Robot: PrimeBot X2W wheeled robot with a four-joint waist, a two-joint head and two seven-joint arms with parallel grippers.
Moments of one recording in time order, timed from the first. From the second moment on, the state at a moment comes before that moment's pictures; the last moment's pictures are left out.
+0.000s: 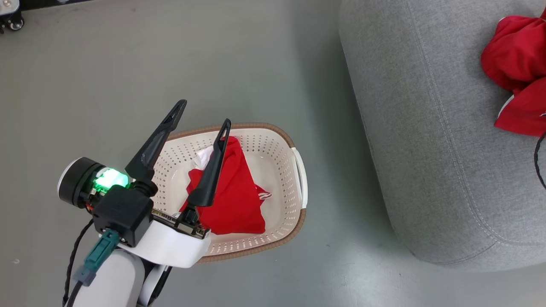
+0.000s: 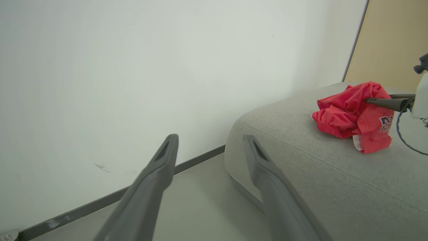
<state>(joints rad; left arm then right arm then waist) -0.34 0.24 -0.34 -0.11 -0.17 -0.02 -0.17 -0.79 -0.52 0.10 1.00 0.50 0.12 -0.19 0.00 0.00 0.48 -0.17</state>
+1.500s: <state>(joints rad) -0.24 0.17 -0.18 0.12 -0.25 0.10 -0.25 -0.62 -0.44 0.21 0.58 0.42 0.12 -0.25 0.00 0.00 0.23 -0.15</state>
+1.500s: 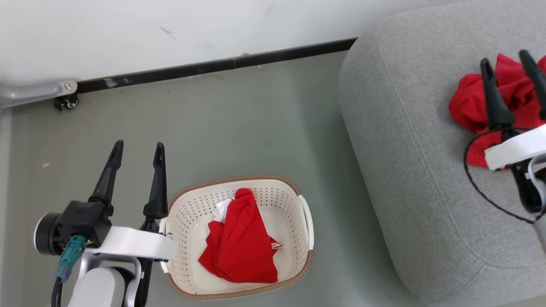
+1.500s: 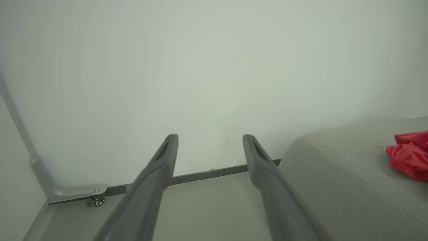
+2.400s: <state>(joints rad) -0.11 0.13 -0.15 0.22 -0.29 0.12 -0.25 -0.32 -0.20 0.19 0.46 0.26 0.12 -0.25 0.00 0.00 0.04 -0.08</state>
